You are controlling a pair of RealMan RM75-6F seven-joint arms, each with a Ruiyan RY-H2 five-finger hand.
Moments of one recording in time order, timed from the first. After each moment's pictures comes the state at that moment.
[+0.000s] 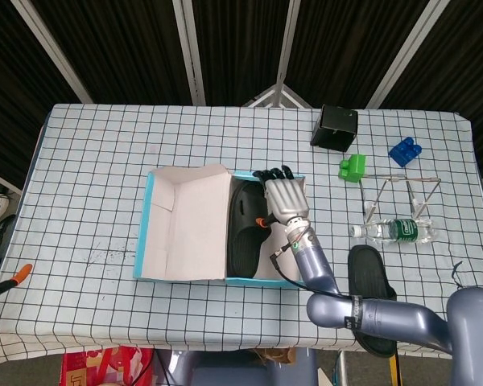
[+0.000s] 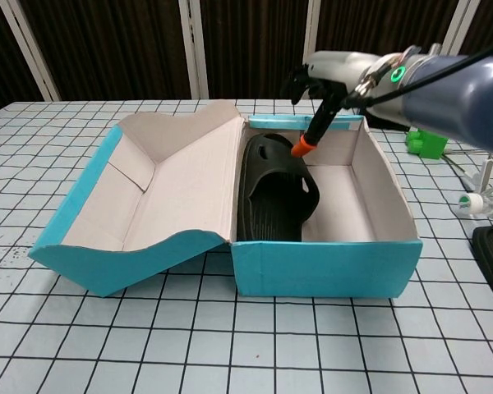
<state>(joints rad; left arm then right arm) -0.07 -1.20 -0.10 -1.51 1.56 1.65 0.05 0.98 -1.57 0.41 -1.63 -0.51 1.07 -0.65</state>
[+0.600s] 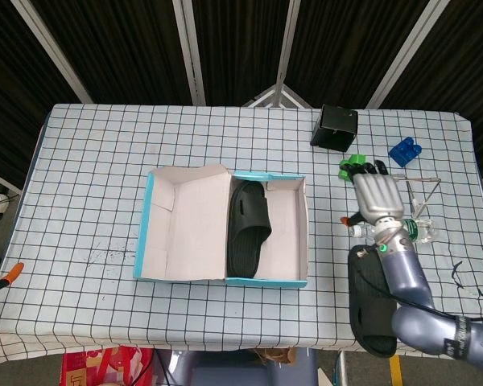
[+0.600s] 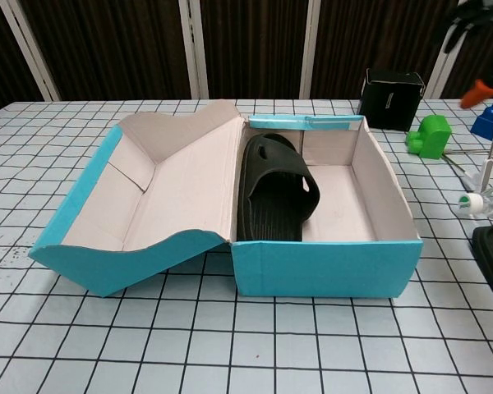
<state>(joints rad) -0.06 -1.19 -0.11 -1.52 1.54 1.67 0.04 0.83 -0.98 0.33 -2.02 -0.33 1.08 -0.74</state>
